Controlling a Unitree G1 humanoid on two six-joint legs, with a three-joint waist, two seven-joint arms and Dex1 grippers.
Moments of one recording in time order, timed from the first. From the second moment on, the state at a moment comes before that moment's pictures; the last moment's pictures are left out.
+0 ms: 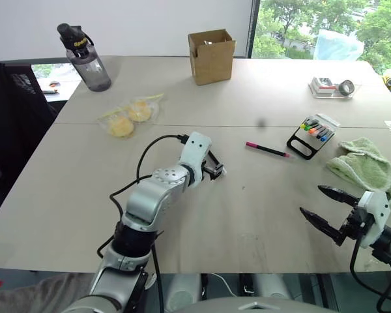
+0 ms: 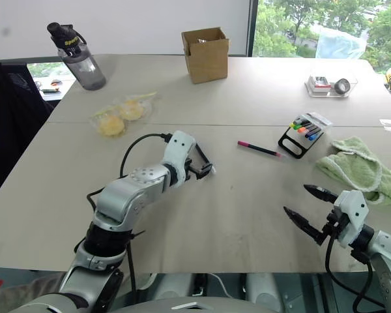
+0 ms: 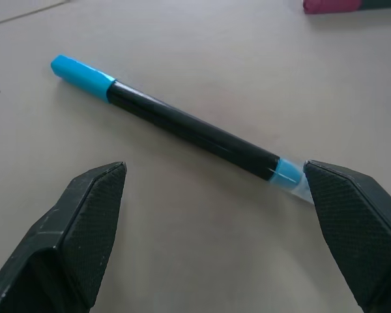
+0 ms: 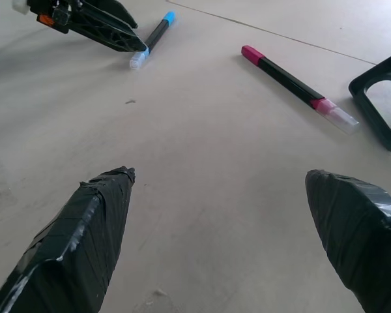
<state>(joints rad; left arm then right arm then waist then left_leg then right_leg) -0.49 0.26 -0.21 -0.29 -0.24 1.12 -0.12 0.36 -0.61 -0.29 -0.28 0.51 0.06 0.93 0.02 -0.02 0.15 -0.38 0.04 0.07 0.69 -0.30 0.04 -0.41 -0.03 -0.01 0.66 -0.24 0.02</state>
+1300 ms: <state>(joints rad) -0.69 -0.12 0.10 -0.08 0.00 1.43 0.27 0.39 -0.65 -0.33 -0.39 0.66 0.20 0.99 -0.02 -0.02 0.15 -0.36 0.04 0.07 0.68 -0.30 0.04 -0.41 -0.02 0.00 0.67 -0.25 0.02</state>
